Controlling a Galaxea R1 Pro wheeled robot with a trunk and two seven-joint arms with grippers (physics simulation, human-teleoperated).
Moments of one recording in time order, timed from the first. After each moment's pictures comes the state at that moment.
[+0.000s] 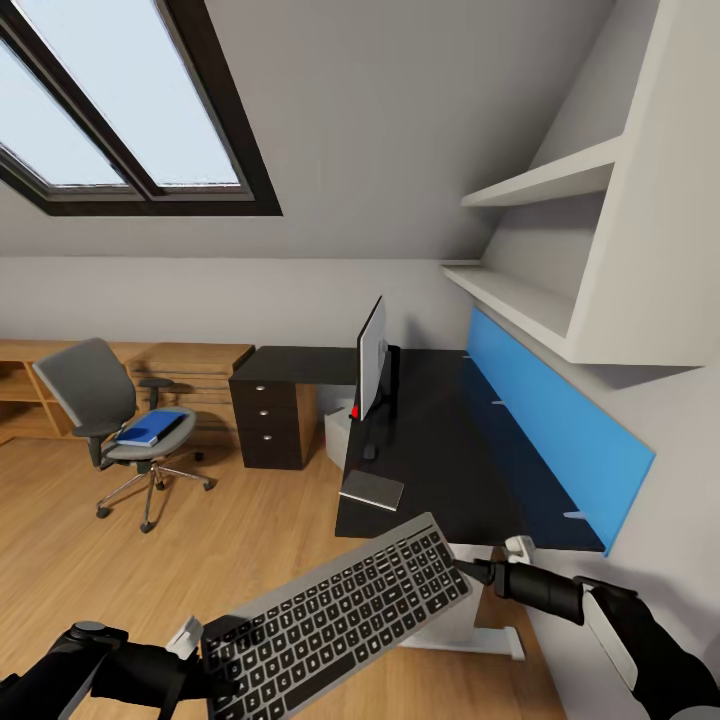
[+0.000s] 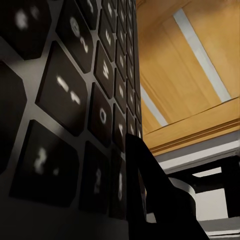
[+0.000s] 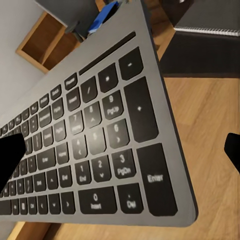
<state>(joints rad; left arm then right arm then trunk) -0.43 0.36 -0.16 -0.62 0.03 0.31 -1.57 -0.43 -0.27 -0.02 -0.84 -0.33 0.48 0.97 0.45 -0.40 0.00</state>
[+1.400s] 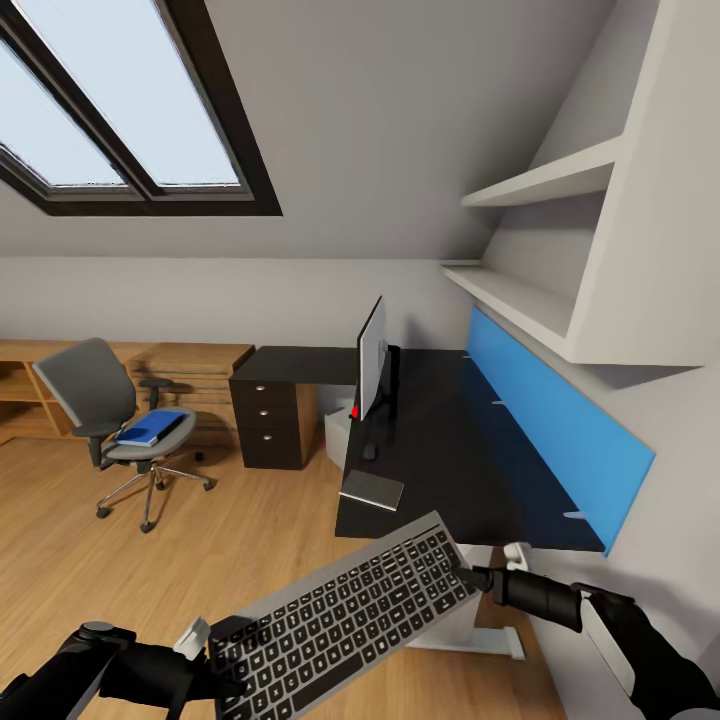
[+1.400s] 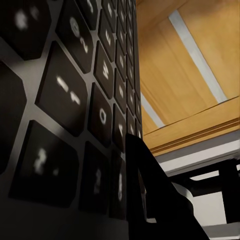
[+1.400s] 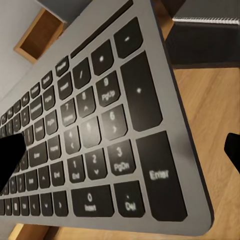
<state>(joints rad) -0.43 0.34 -0.16 -0.62 0.03 0.31 -1.57 -0.43 -0.26 -0.01 -0.80 -0.33 0.46 0.97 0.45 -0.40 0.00</state>
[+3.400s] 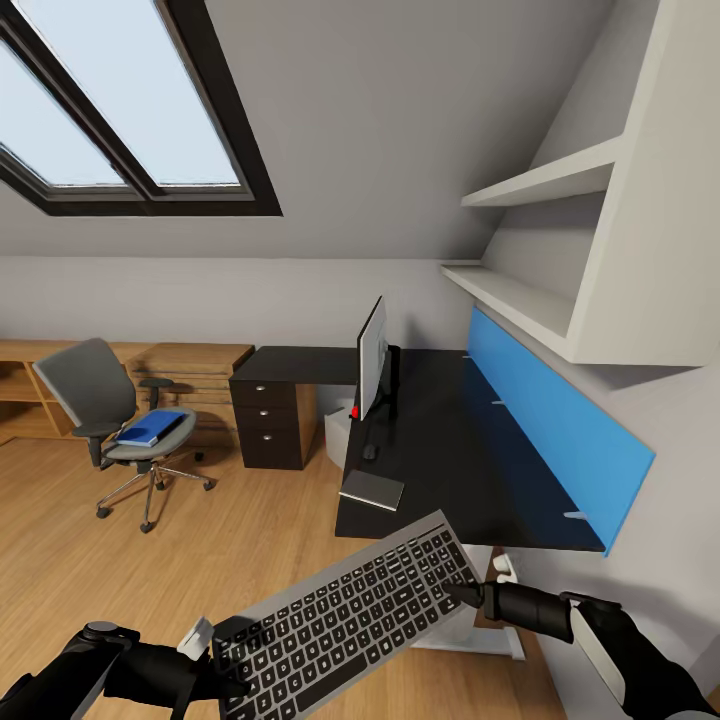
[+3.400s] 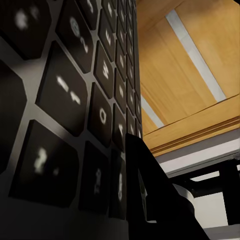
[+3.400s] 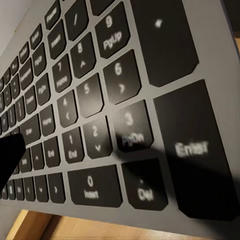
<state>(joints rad) -0.43 0.33 -0.16 -0.62 0.03 0.30 -1.57 -0.44 -0.25 0.06 -0.76 -0.33 0.45 0.97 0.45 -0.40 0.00</state>
